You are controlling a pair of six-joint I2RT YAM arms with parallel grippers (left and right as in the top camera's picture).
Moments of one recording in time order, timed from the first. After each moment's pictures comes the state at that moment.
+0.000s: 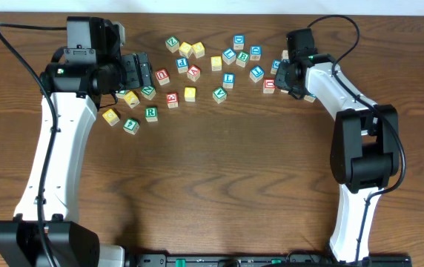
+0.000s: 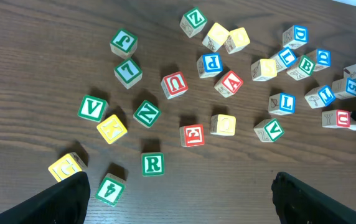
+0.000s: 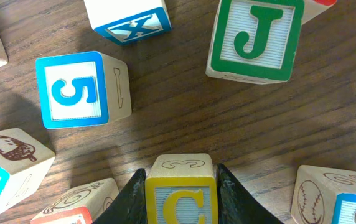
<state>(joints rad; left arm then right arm) -0.02 1.60 1.52 -0.86 0.17 -0.19 0.17 2.22 1.66 -0.60 0.09 0.48</state>
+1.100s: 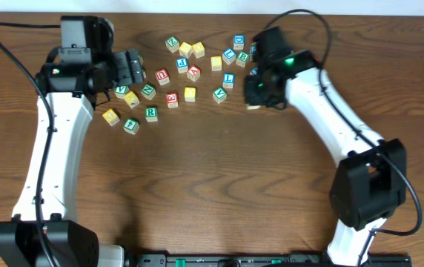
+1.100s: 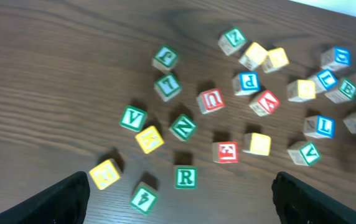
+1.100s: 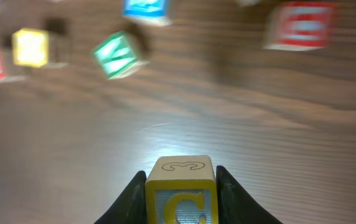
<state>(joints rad) 0.01 1.60 1.52 -0.84 0.06 -0.19 0.42 1.97 1.67 -0.93 -0.09 0.35</state>
